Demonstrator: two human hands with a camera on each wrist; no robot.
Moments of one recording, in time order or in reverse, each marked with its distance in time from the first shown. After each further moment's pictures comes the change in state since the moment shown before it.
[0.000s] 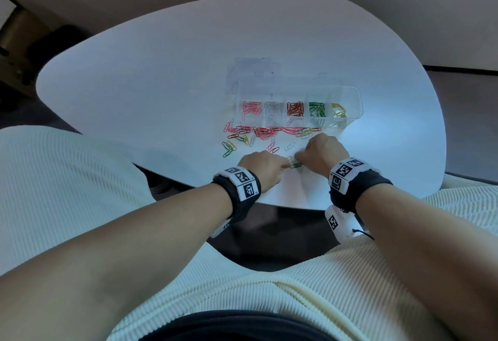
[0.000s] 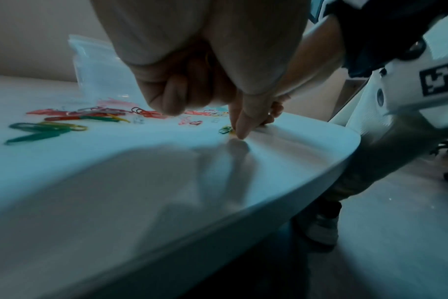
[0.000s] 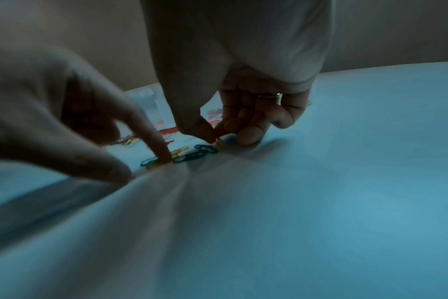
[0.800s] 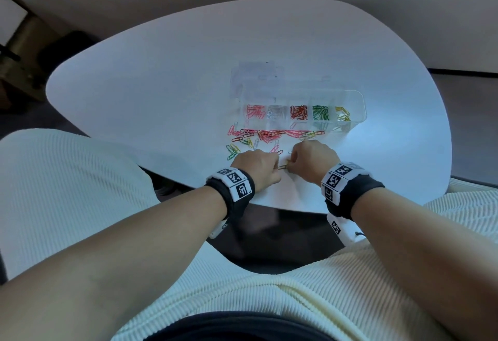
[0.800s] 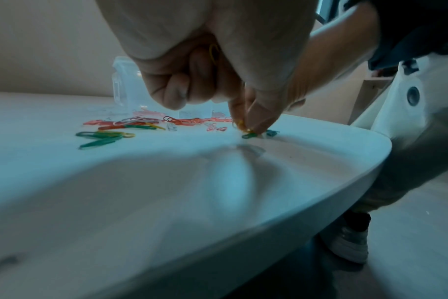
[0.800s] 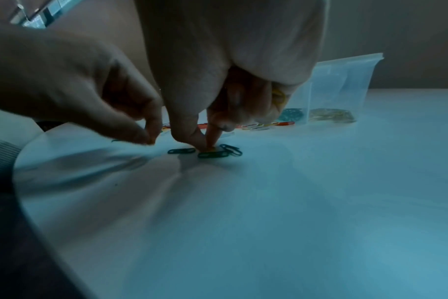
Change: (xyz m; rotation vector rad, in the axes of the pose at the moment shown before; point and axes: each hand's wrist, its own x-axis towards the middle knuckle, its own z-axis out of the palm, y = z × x) left_hand -0.002 -0.016 -0.005 0.036 0.056 -0.040; right_hand -0.013 -0.020 0.009 -0.218 0.022 -0.239
